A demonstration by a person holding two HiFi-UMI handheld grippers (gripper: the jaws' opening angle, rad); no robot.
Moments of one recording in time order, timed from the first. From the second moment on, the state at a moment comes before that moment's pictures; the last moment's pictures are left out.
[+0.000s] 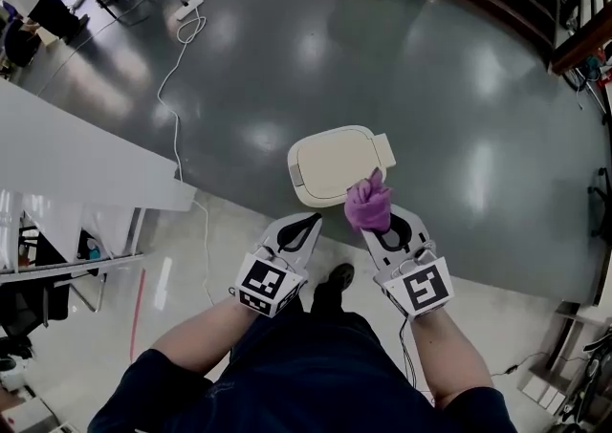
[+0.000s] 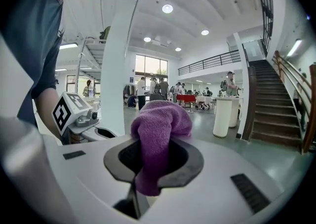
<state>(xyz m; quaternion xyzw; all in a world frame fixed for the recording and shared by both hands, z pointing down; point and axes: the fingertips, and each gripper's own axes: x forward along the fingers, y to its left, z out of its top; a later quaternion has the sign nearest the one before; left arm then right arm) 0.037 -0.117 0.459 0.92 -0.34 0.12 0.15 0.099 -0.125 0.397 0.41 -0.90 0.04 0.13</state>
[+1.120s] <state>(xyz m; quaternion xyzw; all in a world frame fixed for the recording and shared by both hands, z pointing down) 0.029 -0.197 0.686 0.92 -0.34 0.15 0.15 -0.004 -0.304 0.646 0.32 -0.89 -0.04 0.33</state>
